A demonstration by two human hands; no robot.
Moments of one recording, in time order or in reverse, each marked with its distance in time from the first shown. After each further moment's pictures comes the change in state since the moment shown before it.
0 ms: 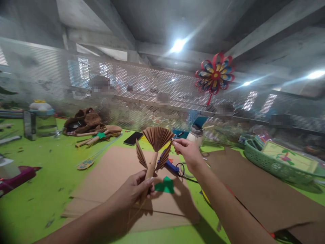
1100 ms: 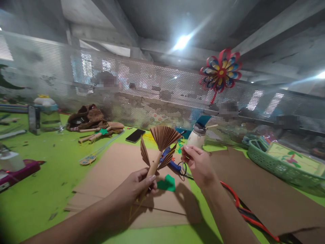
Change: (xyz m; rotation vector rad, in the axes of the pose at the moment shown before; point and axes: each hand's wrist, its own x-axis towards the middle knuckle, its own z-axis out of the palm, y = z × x) left_hand -0.005 0.005 0.002 0.095 0.048 0.023; right_hand -0.033 -0.003 -0.010 0.249 0.049 0.081
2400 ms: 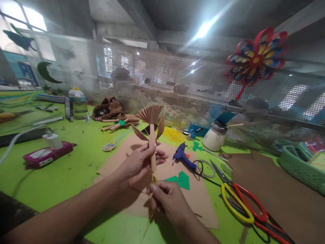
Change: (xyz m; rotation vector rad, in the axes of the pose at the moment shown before) left_hand 0.021 0.025 -0.028 -0.308 0.072 0.123; right_hand -0.086 0.087 0.059 -0.189 -0.473 0.495
